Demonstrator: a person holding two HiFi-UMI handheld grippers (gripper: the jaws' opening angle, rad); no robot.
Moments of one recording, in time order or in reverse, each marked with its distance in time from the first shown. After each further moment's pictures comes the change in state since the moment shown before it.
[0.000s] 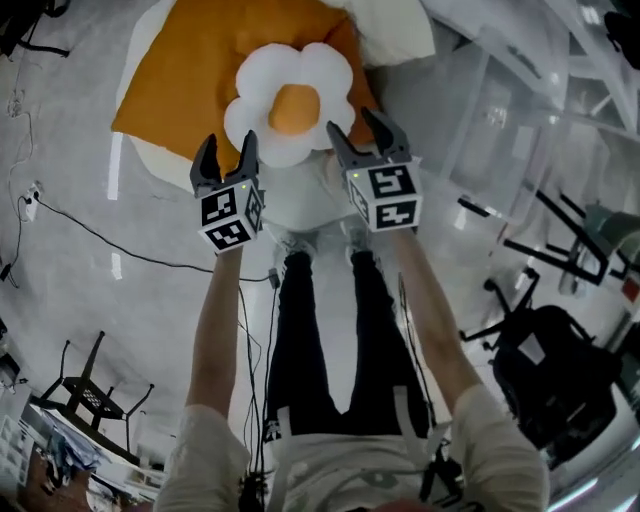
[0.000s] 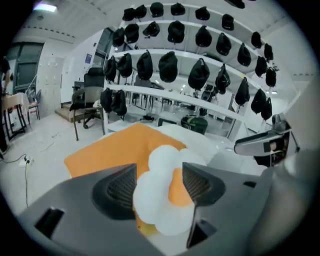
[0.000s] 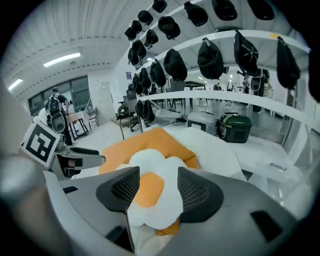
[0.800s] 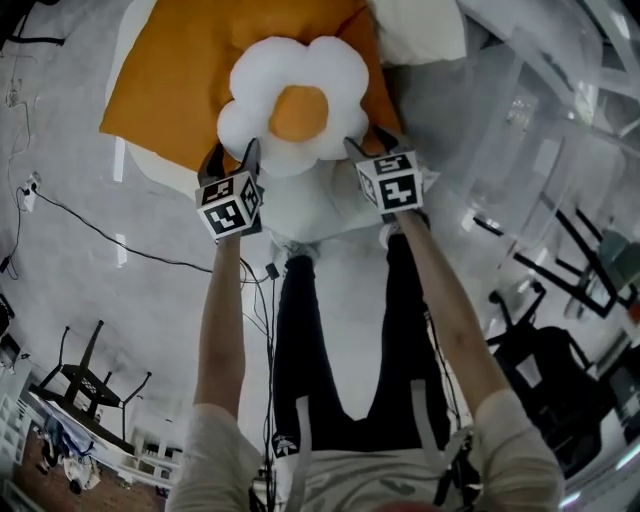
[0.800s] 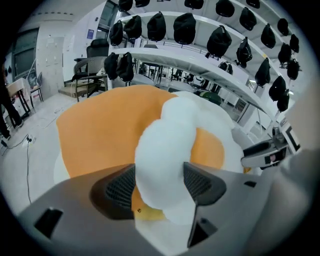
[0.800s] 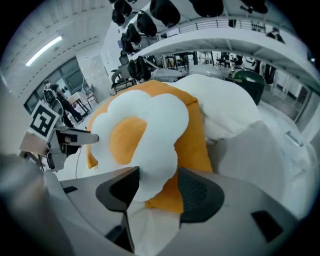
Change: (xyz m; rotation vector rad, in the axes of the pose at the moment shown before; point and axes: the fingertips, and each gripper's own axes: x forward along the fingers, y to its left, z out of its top) left arm 0.072 0.025 -0.124 -0.108 0.280 0.038; right arm 0.077 -0.041 -0.161 0.036 0.402 0.080
